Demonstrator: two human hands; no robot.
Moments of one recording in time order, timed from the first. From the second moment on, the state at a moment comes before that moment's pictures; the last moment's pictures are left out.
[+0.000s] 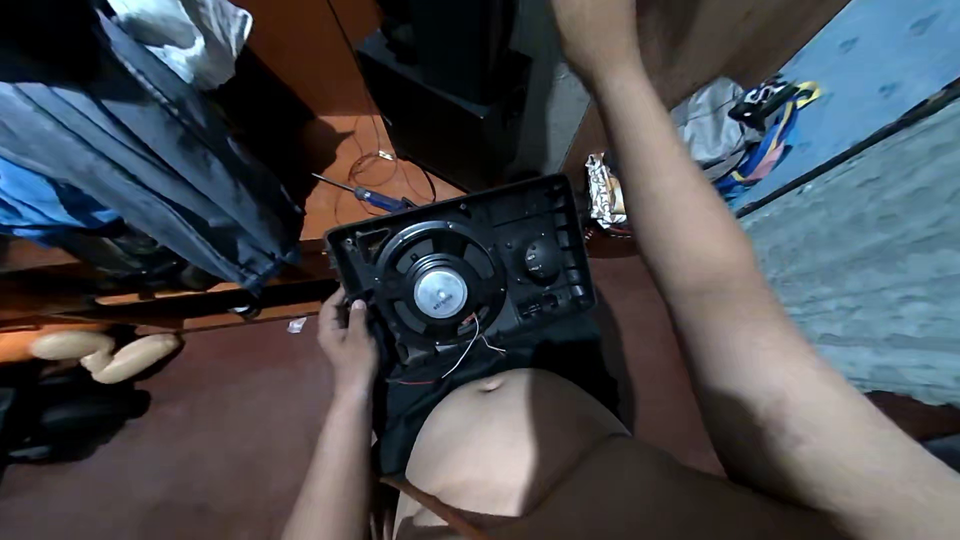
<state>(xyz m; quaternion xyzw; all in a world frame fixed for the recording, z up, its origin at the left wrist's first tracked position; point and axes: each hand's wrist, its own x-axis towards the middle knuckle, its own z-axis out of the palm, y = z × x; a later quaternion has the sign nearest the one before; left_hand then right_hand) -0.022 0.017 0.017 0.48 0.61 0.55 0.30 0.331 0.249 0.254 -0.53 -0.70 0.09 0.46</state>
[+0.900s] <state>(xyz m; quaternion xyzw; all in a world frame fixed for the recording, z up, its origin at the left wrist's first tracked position) -0.040 0.013 0.030 0.65 0.53 0.55 -0.01 0.328 0.067 0.052 -0.42 -0.81 0.06 0.40</state>
